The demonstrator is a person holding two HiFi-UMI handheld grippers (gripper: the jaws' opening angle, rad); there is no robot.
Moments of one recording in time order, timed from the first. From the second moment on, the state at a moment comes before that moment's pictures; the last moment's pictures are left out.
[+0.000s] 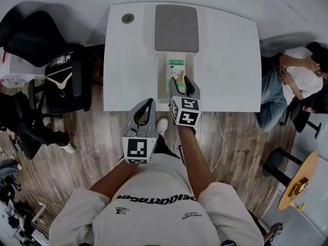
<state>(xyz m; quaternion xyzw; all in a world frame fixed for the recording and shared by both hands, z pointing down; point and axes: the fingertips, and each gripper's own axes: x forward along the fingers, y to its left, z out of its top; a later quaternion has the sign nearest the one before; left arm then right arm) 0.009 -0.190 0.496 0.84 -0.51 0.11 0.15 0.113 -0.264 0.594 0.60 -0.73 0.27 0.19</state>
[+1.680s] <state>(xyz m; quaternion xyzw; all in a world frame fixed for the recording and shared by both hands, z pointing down) -0.010 -0.196 0.512 0.82 -0.53 0.12 0.17 0.117 -0.294 0.680 0.60 -0.67 0.34 0.28</state>
